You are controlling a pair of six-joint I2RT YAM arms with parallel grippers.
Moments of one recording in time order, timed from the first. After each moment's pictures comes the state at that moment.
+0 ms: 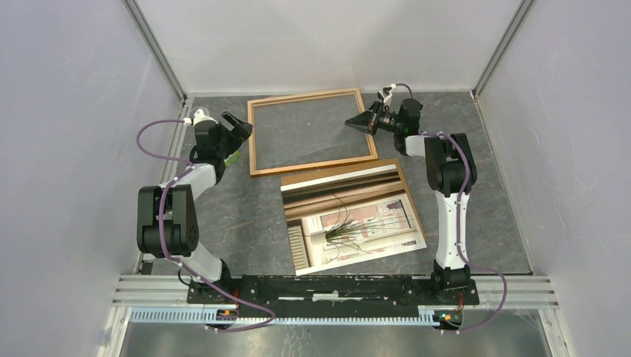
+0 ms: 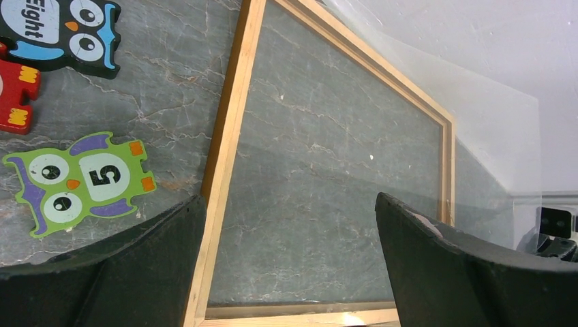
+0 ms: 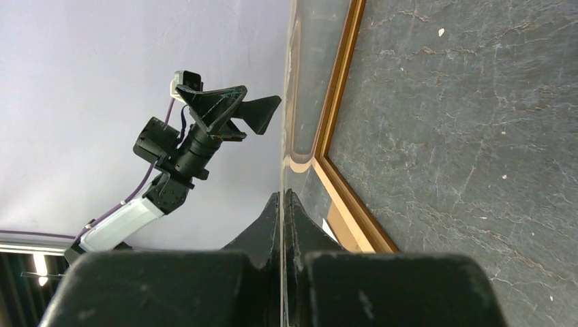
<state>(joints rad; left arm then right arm) 0.04 1.61 0.87 0.35 0.08 -0.73 0.14 2.36 1.48 0.85 -1.04 1.25</state>
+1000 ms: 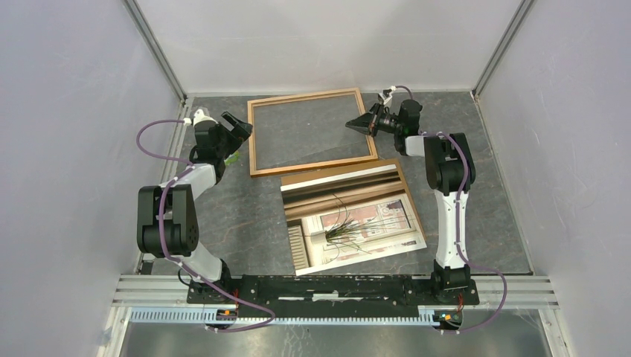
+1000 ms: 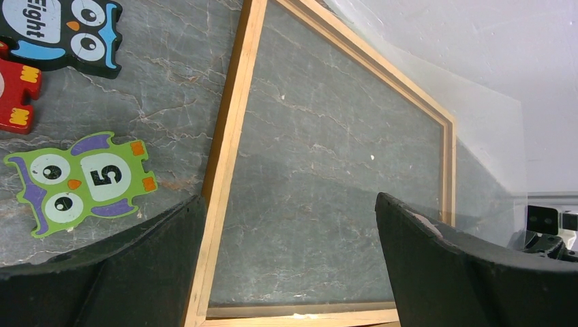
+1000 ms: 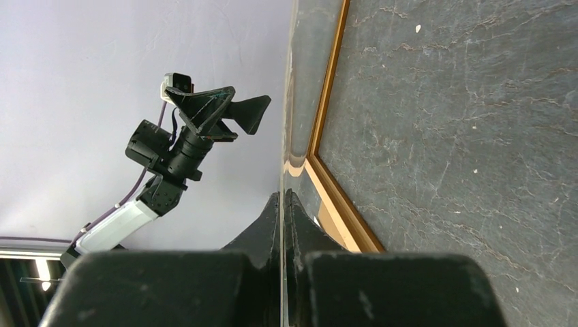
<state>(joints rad) 0.04 1.61 0.87 0.35 0.08 -0.73 0.13 2.39 1.50 0.82 -1.05 1.24</state>
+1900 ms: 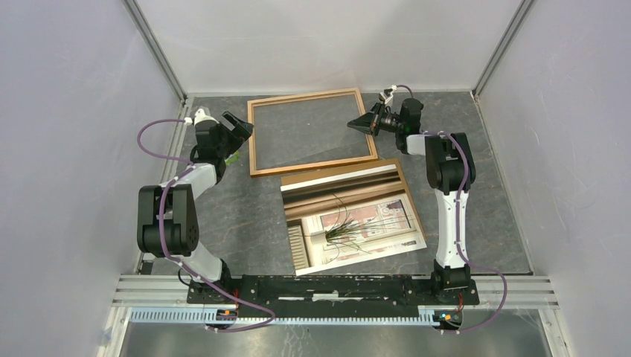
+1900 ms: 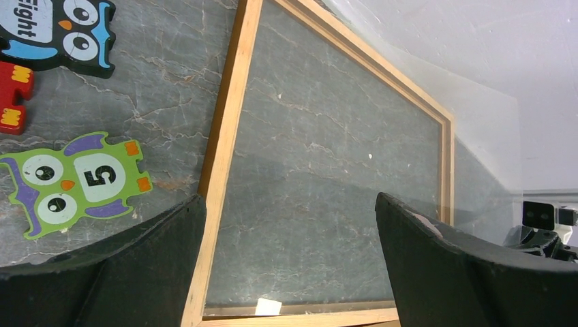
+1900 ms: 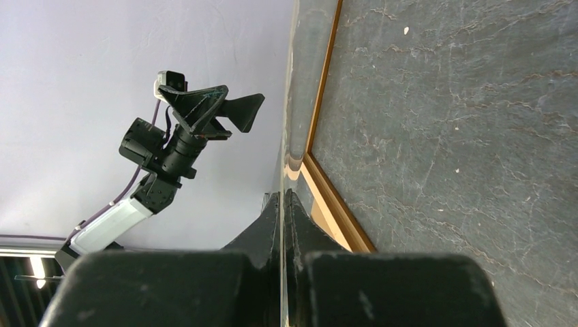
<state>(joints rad) 0.03 1.61 0.87 0.35 0.08 -0.73 0.12 2.41 1.53 0.78 -1.07 1.20</state>
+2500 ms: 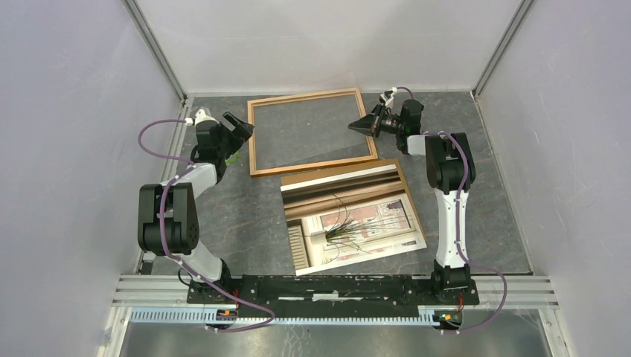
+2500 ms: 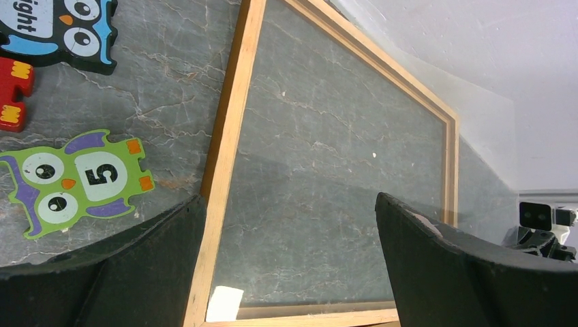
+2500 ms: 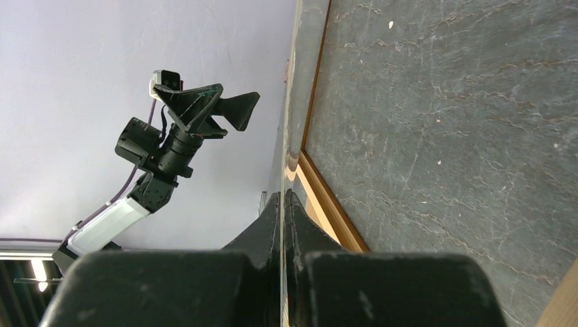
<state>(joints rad) 0.03 1.62 0.88 0.35 0.08 -0.73 0.11 2.42 1.53 0.76 -1.07 1.19</state>
